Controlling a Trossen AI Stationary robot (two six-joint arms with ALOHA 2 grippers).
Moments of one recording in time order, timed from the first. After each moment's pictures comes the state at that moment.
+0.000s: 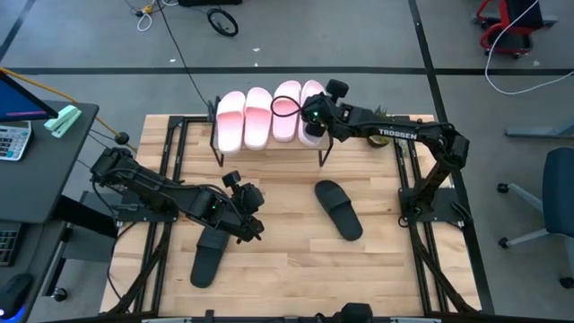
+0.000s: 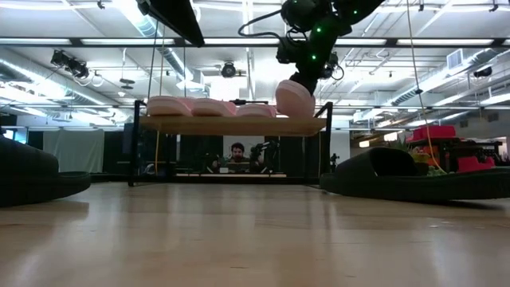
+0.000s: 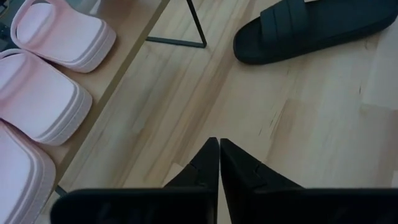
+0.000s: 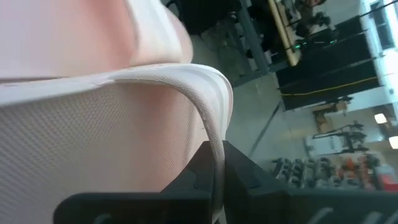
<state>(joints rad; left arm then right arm) -0.40 1.54 1.33 -0.90 -0.79 -0.57 -0.42 1.69 1.41 -0.41 0.83 -0.47</state>
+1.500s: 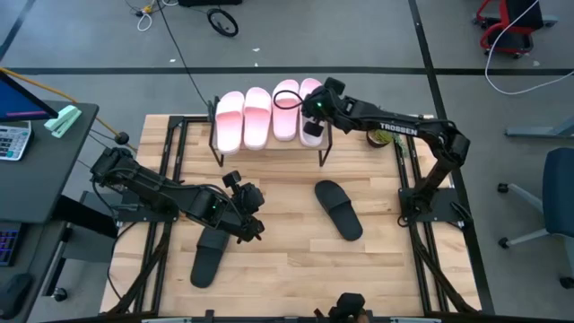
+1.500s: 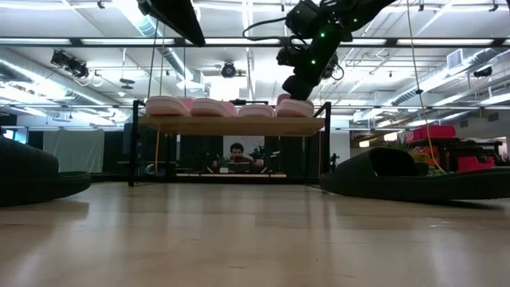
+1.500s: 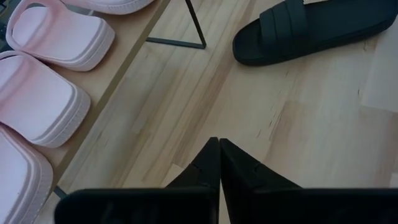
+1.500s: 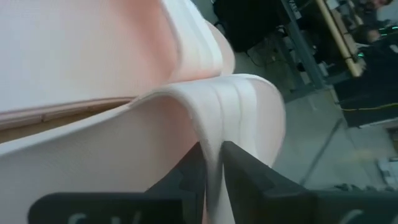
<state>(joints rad) -0.40 1.54 1.33 -0.89 -0.79 -0.57 -0.49 1.70 1.41 -0.39 0.52 -0.41</state>
